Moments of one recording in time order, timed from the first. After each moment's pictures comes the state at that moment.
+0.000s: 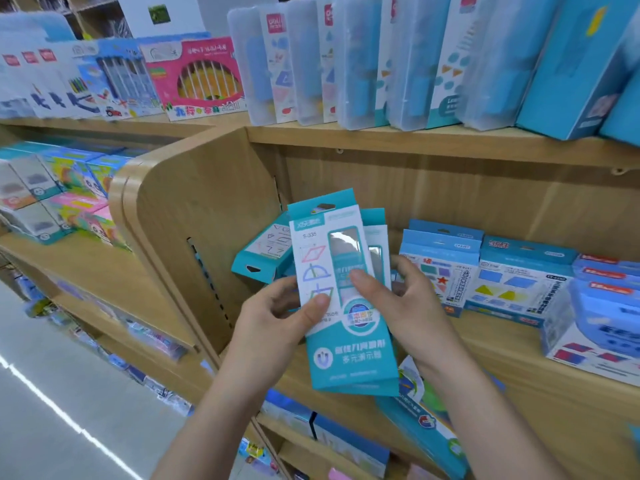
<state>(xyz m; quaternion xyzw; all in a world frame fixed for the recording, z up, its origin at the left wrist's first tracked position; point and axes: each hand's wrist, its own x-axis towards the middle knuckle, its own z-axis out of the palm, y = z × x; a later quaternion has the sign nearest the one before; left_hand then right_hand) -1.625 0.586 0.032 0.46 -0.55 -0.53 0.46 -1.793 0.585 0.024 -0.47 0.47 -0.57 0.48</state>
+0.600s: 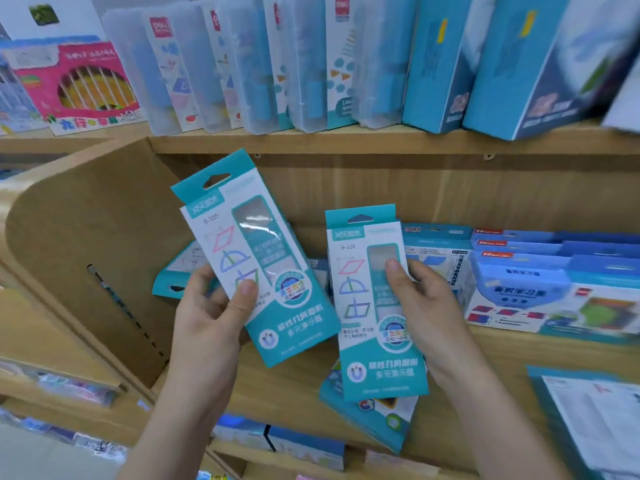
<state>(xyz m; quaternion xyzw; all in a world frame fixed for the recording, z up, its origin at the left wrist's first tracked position) -1.655 0.583 0.033 0.36 -0.50 -0.54 0.57 -1.861 0.629 0.018 -0.37 0.53 -0.65 0.40</state>
